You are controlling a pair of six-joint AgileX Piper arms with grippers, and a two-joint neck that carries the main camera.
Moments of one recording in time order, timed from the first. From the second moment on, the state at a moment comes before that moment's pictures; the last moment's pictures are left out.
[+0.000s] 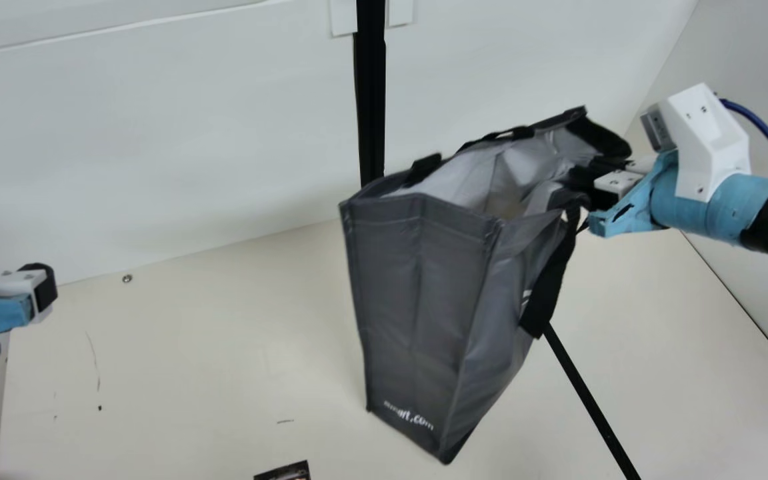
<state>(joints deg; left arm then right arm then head) -12.9 85.3 -89.9 9.8 50.0 -4.1 -37.8 81.1 -80.4 48.2 55.4 -61.1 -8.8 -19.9</state>
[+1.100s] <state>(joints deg) -12.9 85.3 -89.9 9.8 50.0 -4.1 -56.3 100.9 -109.2 42.0 56.3 -60.4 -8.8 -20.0</state>
